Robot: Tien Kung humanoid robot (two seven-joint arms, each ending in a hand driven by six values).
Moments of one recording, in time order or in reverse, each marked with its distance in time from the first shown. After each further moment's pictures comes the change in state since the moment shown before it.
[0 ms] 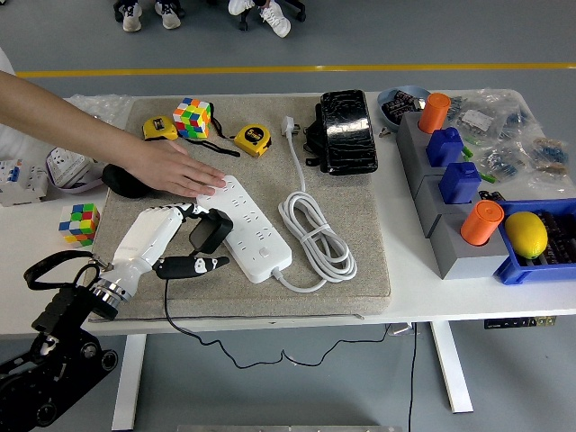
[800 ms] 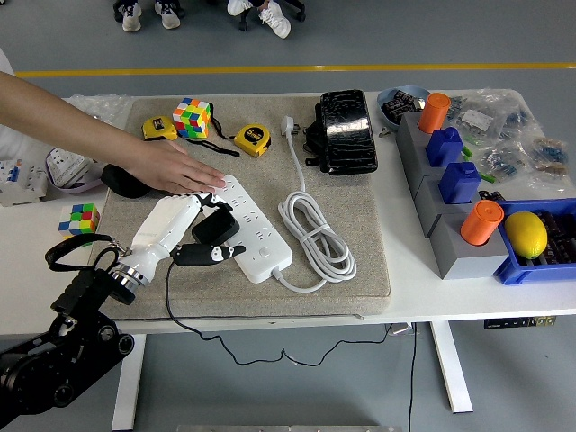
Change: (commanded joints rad) left arm -0.091 -0.040 0.045 0.041 -0.026 -0.018 0.018; right arm -0.004 0.001 0.008 0.002 -0.004 0.000 0.002
